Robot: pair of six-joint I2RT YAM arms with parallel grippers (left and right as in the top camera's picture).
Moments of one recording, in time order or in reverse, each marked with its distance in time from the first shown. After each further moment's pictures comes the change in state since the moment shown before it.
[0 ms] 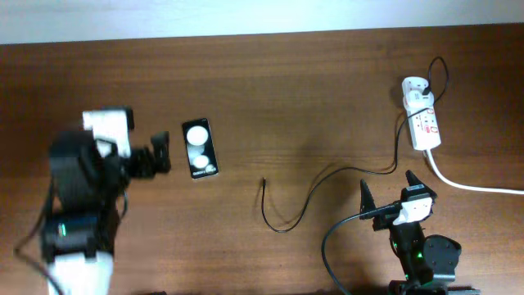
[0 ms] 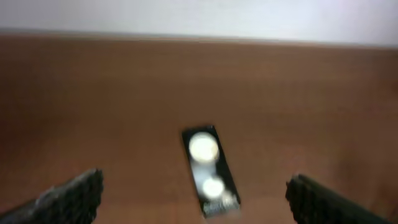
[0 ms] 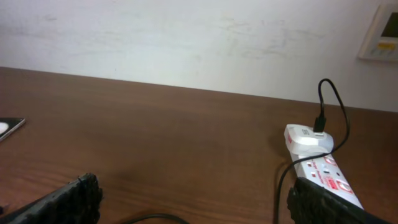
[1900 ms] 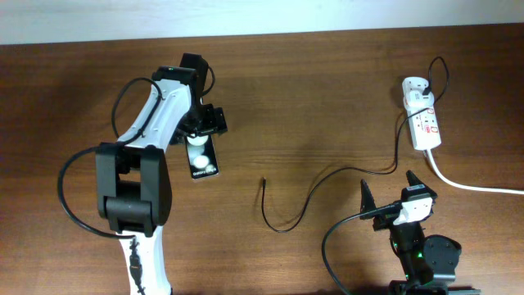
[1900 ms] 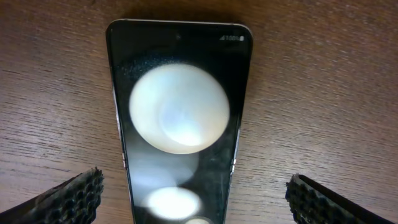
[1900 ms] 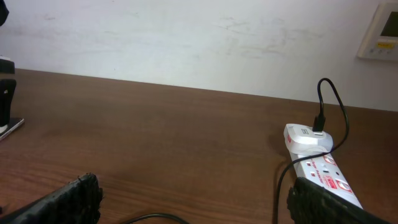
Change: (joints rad) left arm -0.291 1.235 0.797 -0.526 -0.227 -0.424; right arm 0.000 0.001 0.001 -0.001 0.002 0.000
